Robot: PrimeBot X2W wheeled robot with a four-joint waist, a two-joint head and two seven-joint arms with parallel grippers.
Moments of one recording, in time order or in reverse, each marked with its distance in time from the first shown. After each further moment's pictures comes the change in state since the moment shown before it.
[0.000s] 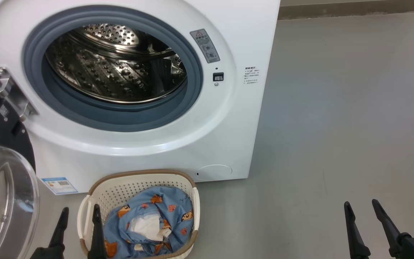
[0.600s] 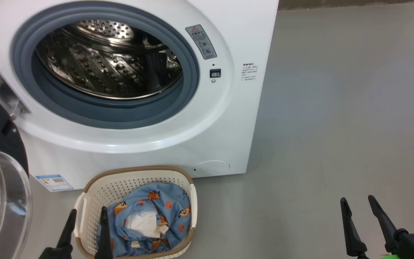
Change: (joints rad) left arm -0.002 -0.001 -0.028 0.013 -0.002 0.007 0.000; right arm -0.014 0.000 0.013 0.003 0.010 0.000 0.000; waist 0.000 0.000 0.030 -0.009
